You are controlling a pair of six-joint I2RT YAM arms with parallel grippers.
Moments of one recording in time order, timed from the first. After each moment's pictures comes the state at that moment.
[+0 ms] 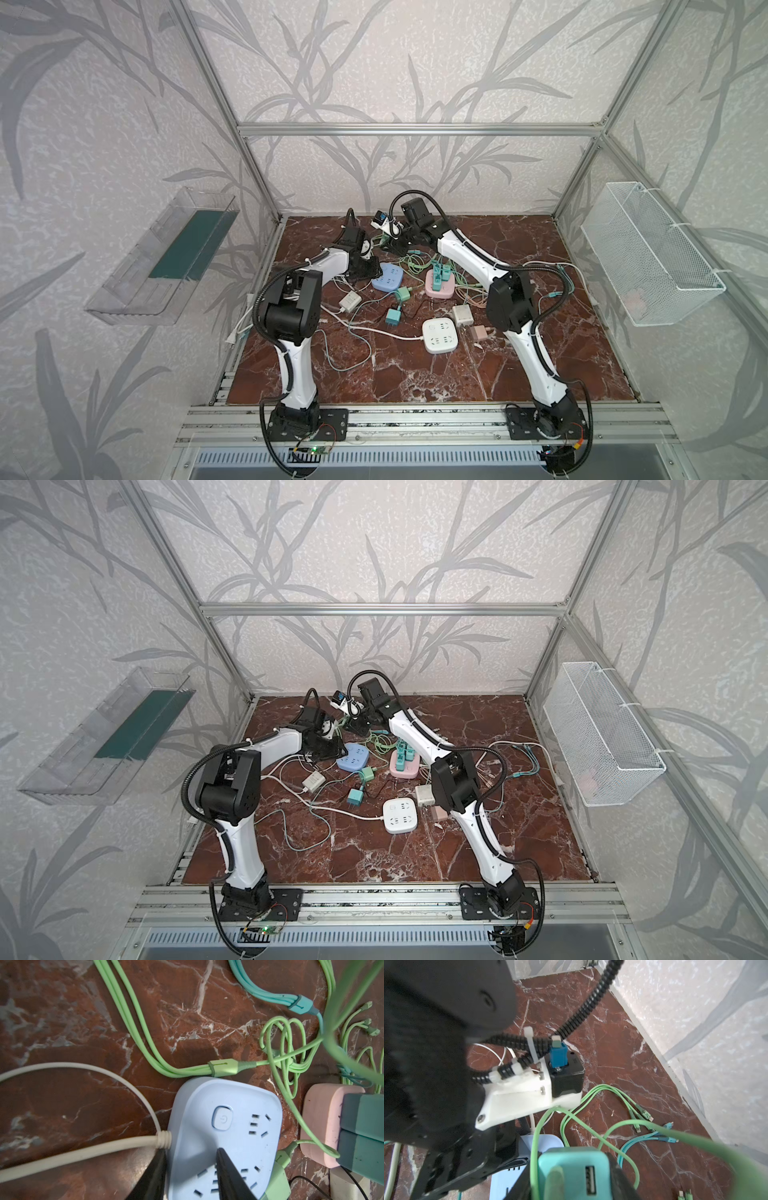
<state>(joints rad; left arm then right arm) -0.21 2.00 1.35 -0.46 0.30 -0.27 0.62 2.44 2.31 -0.61 -0.37 -0.44</state>
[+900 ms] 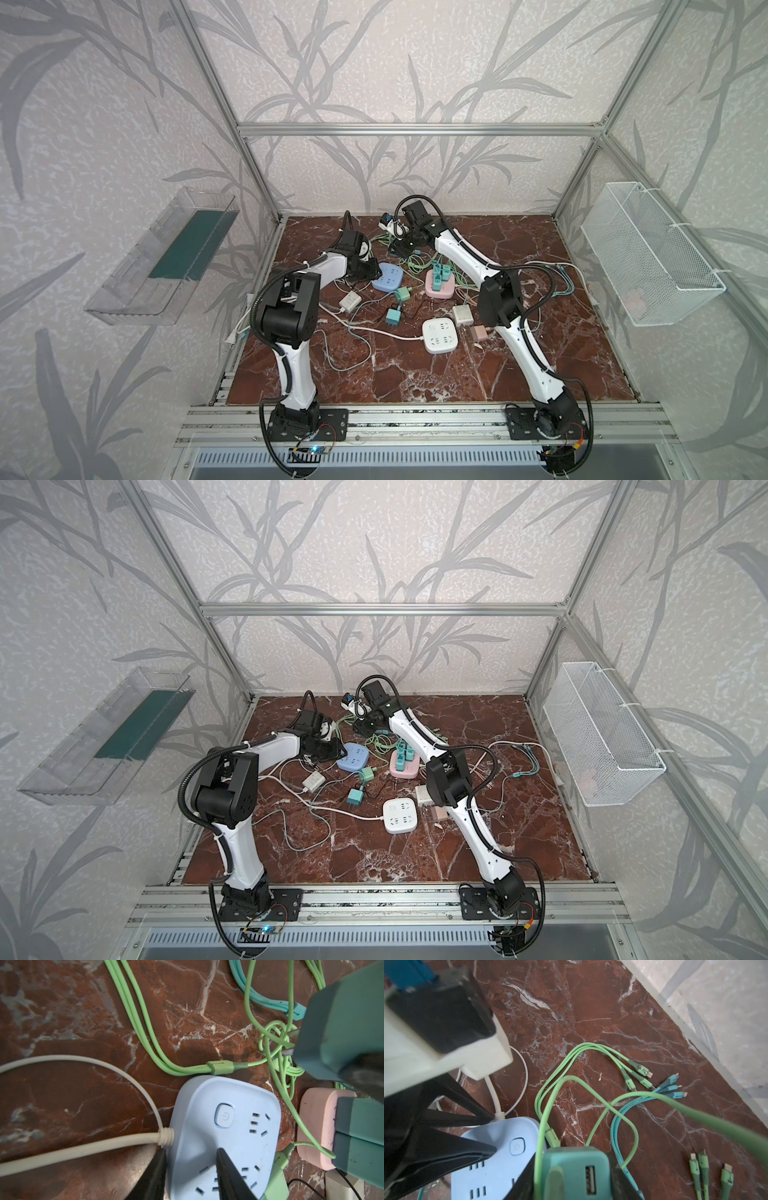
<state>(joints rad) -0.21 1.97 1.29 -0.38 0.31 -0.31 0.58 2.60 2.51 -0.77 -0.27 -0.34</state>
